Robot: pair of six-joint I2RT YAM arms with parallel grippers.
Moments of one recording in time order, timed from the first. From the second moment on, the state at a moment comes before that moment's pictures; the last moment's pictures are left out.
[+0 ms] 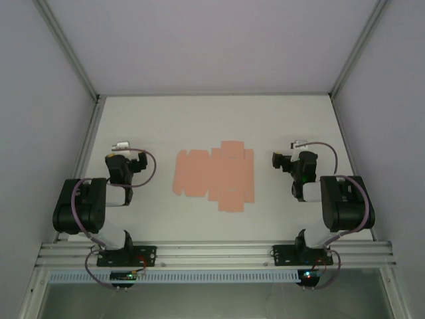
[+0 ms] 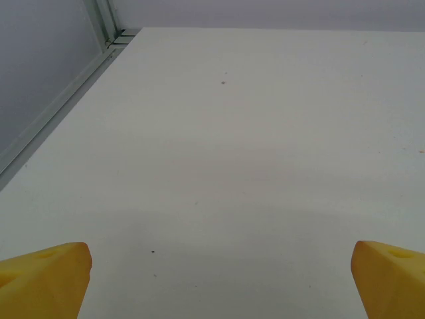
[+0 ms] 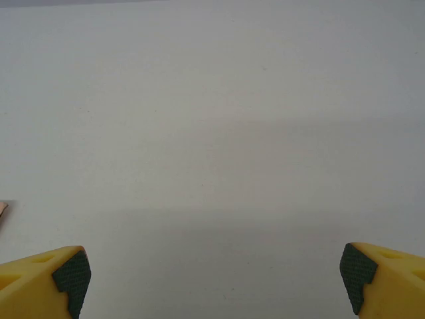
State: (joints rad) left arm 0.01 1.54 0.32 0.88 -0.15 -0.04; right arm -0.01 1.55 0.36 0.76 -0.03 0.02
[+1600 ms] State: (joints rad) left arm -0.01 1.28 0.68 0.26 -0.06 -0.21; right arm 0.09 1.31 0.70 0.21 0.11 0.11
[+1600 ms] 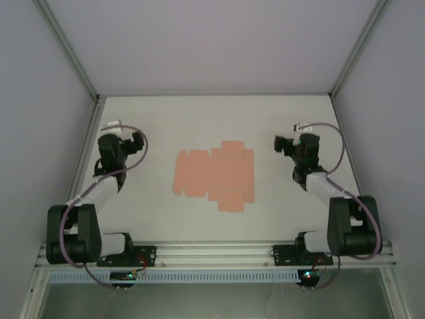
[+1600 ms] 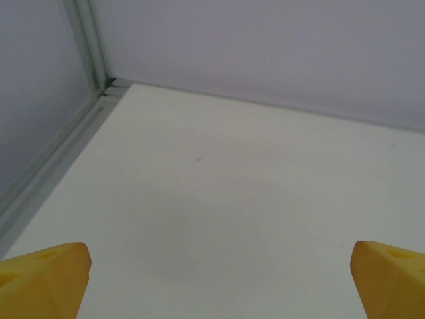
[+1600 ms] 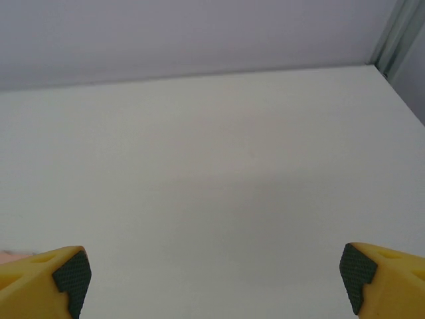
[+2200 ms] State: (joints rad) left arm -0.19 1.62 0.91 -0.35 0.49 -0.44; right arm 0.42 1.70 0.99 -0.39 -0.13 0.45
